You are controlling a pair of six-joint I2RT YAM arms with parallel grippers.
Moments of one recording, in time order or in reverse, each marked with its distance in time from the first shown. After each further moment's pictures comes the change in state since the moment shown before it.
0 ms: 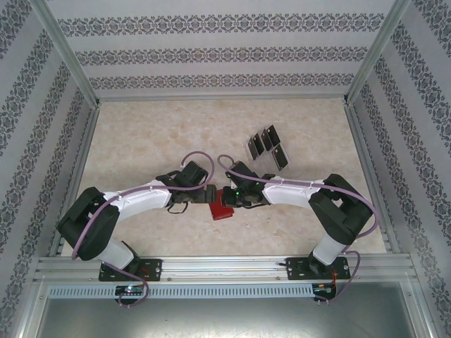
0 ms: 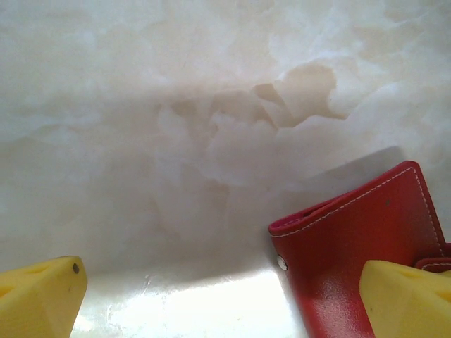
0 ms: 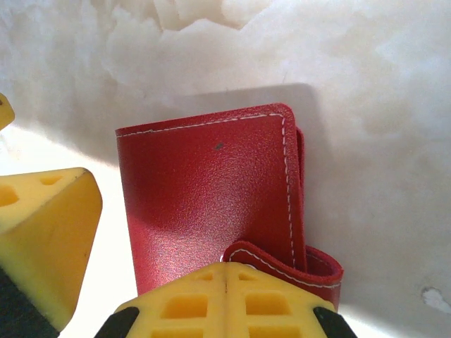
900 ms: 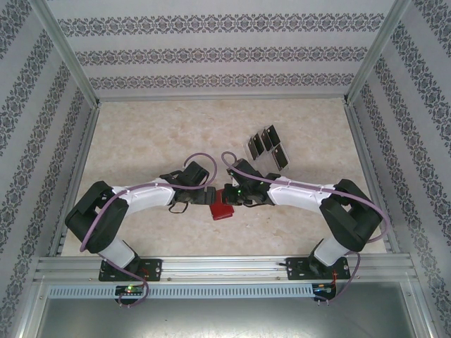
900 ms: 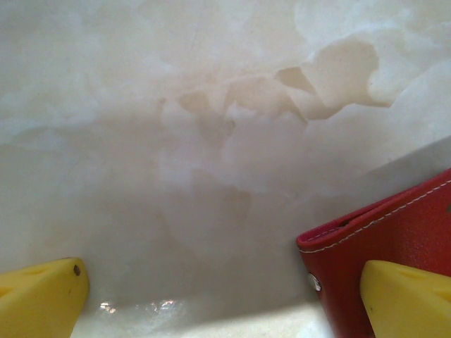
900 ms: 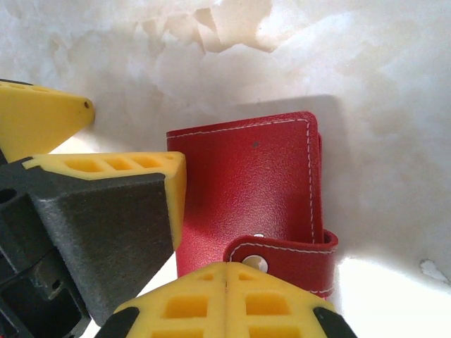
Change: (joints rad) left arm 0.015 0.073 0.003 0.023 0.011 0.053; right arm 0.000 -0.081 -0.003 -0.025 -0.001 0.015
